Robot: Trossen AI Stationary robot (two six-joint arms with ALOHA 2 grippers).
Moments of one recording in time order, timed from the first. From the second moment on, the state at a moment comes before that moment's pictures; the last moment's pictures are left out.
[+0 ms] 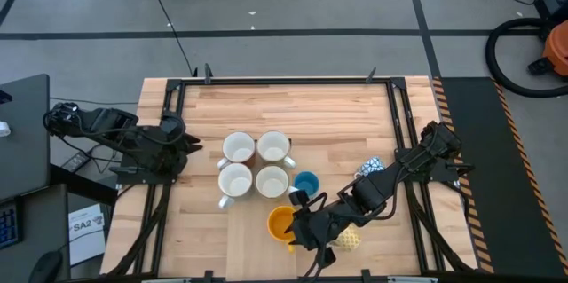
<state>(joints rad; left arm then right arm) -0.34 0.67 0.96 -1.08 -0.44 -0.73 0.58 1.85 1.78 -0.63 0.16 0.10</state>
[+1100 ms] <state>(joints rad) -0.46 1.11 1.01 0.08 -0.02 -0.04 0.51 1.52 1.78 -0.82 0.16 0.08</state>
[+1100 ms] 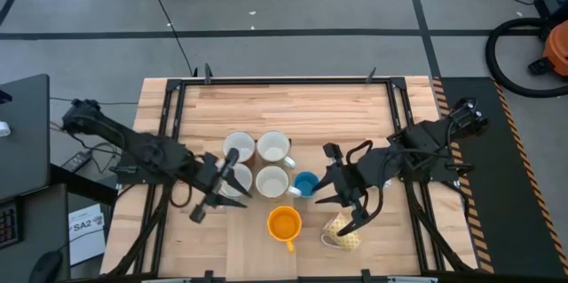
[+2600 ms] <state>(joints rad) -0.58 1.70 1.58 -0.47 -0.22 0.12 0.51 1.52 1.78 -0.90 0.15 0.11</state>
